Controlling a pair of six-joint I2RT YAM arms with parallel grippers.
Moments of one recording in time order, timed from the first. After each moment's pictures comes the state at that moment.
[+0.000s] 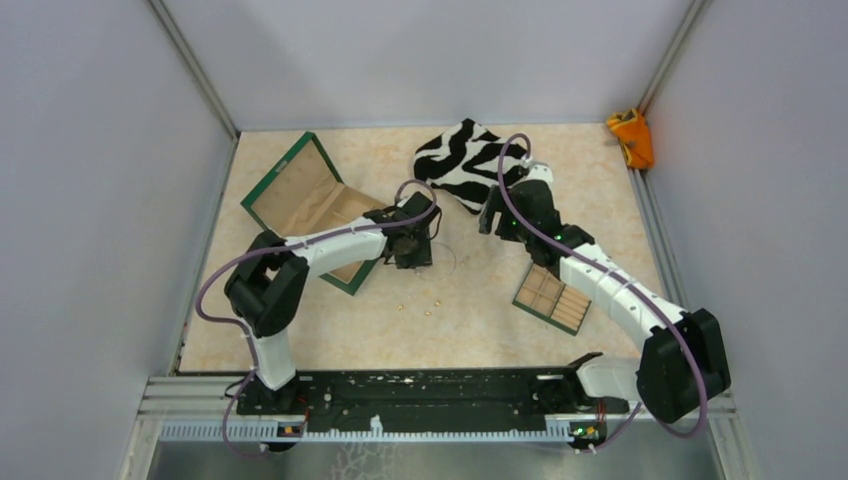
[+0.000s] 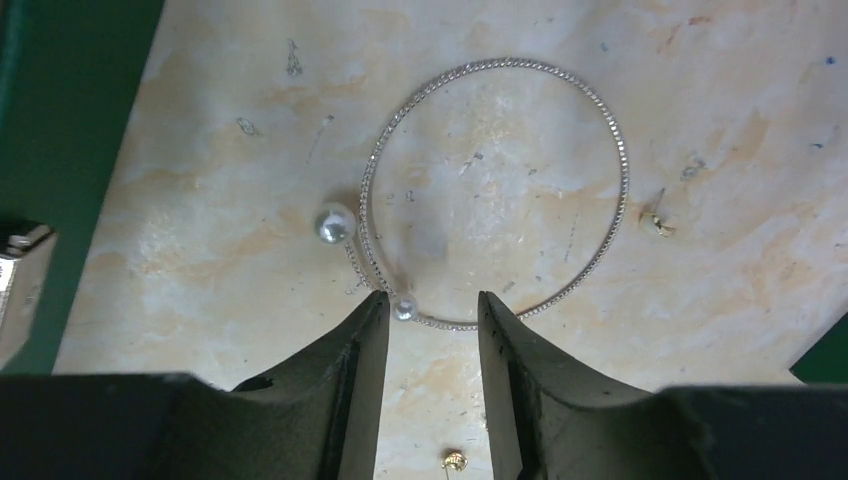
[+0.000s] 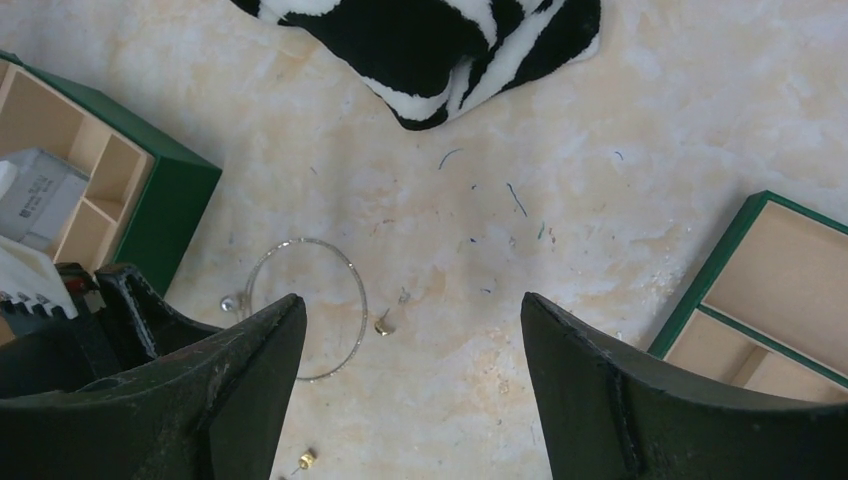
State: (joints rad) left arm -0.78 1.86 1.26 -0.50 -0.18 -0.78; right arm 0.47 1.24 0.88 -0.24 0.19 0.50
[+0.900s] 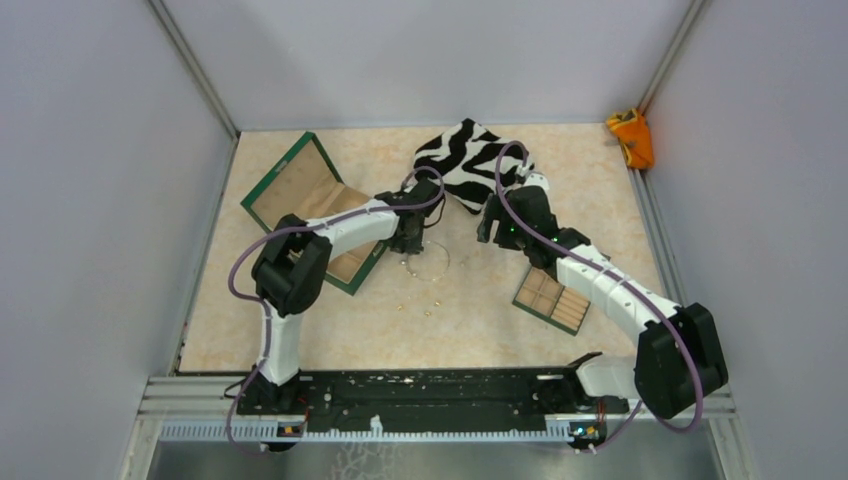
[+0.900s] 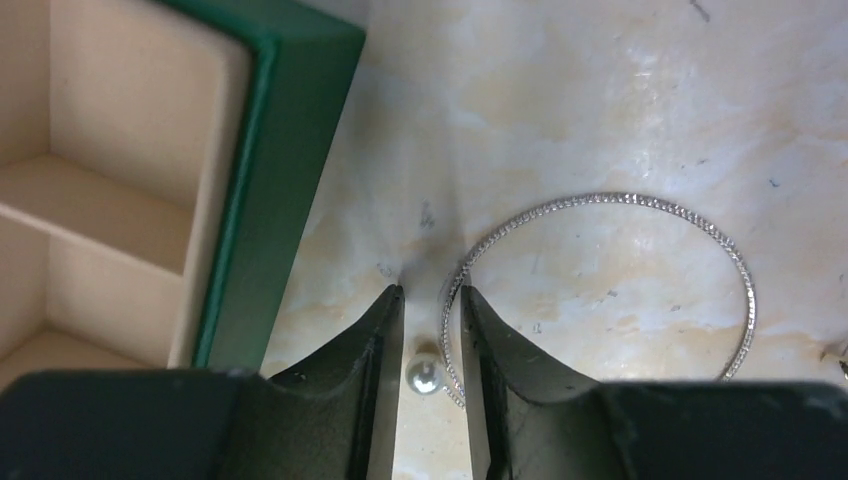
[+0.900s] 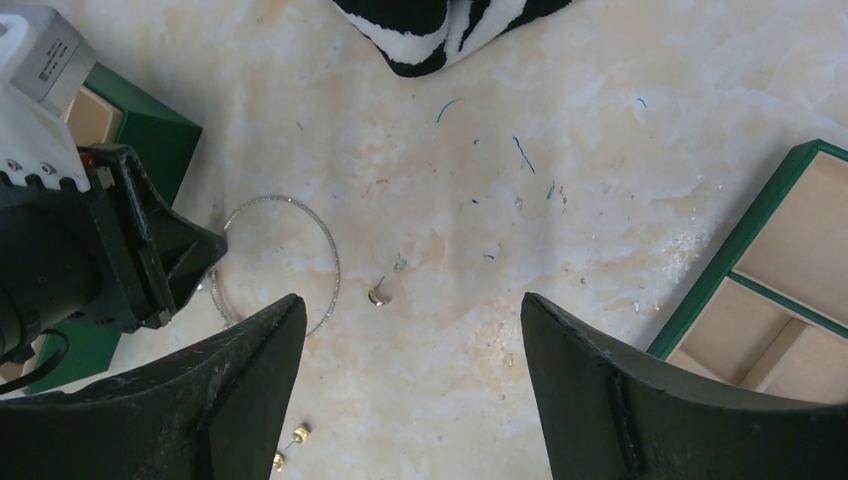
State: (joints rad) left arm -0.72 2.06 1.50 -0.66 -0.34 -0.51; right arm 0.47 1.26 0.85 -0.25 0.15 0.54
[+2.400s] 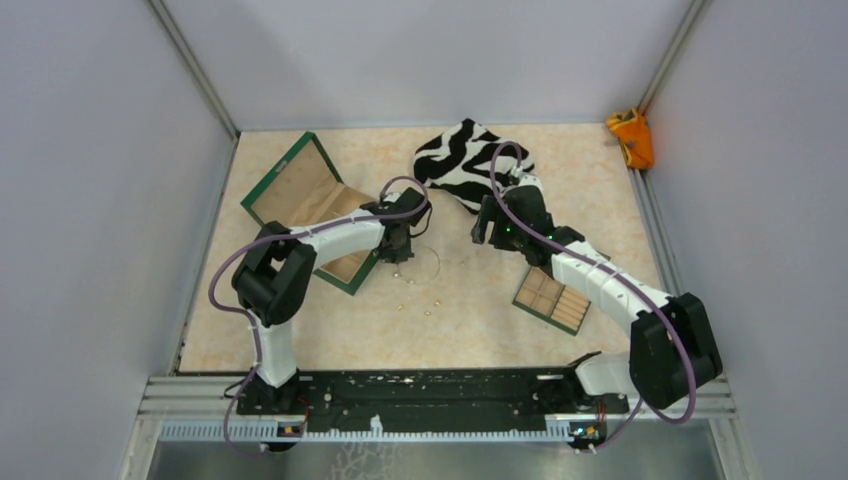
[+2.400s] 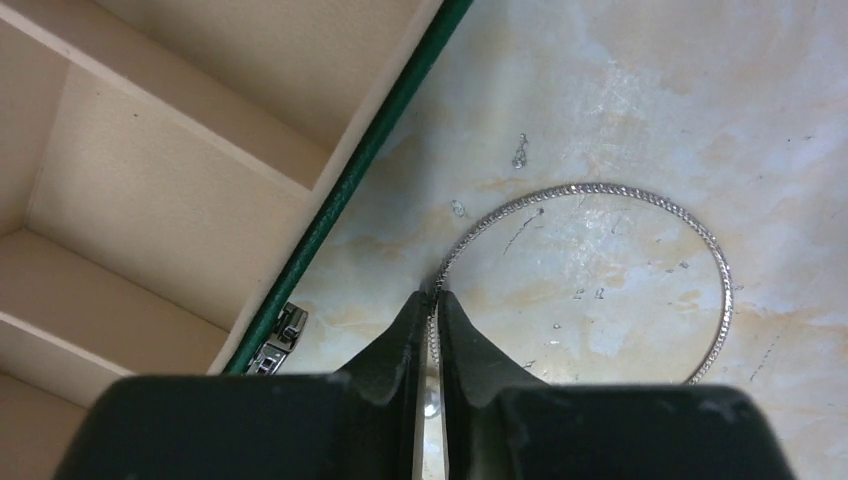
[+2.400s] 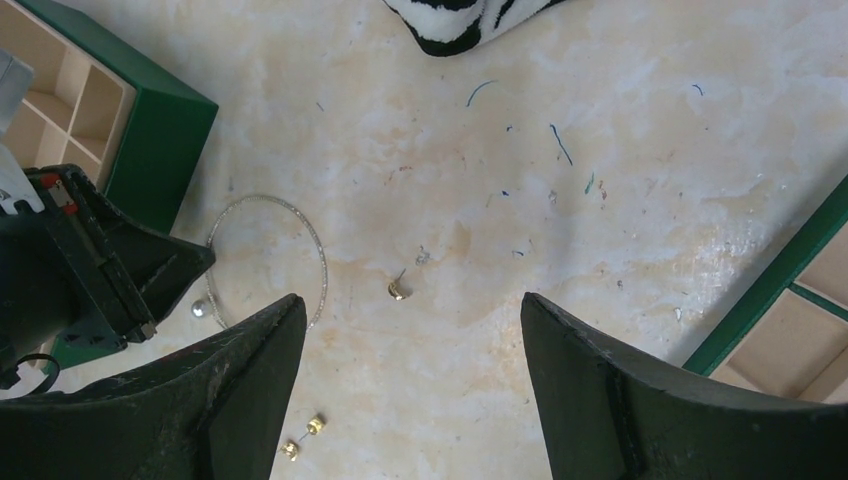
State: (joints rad) left arm -0.70 1.93 1.29 -0.60 -0.33 -0.71; right arm 0.47 1.31 0.85 -0.22 0.08 0.55
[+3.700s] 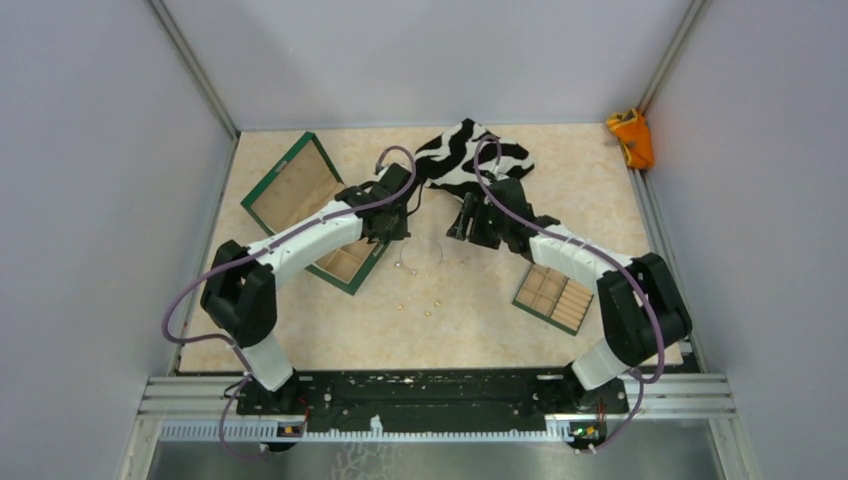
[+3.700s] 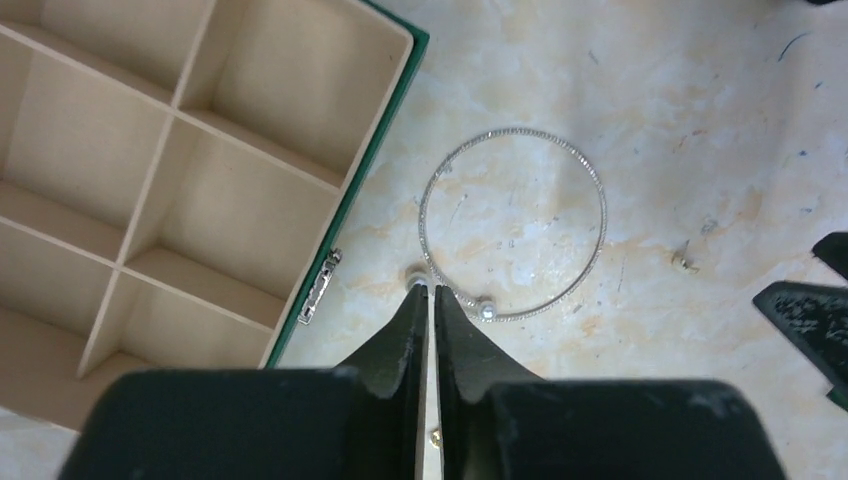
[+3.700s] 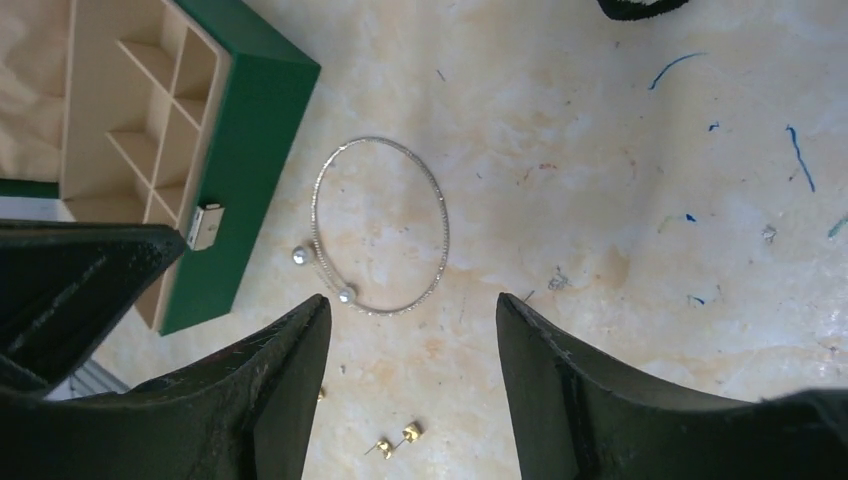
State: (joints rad) left arm -0.70 1.73 1.39 -0.66 -0.34 -0.58; right arm 0.48 1.51 0.89 -0.05 -0.19 0.68
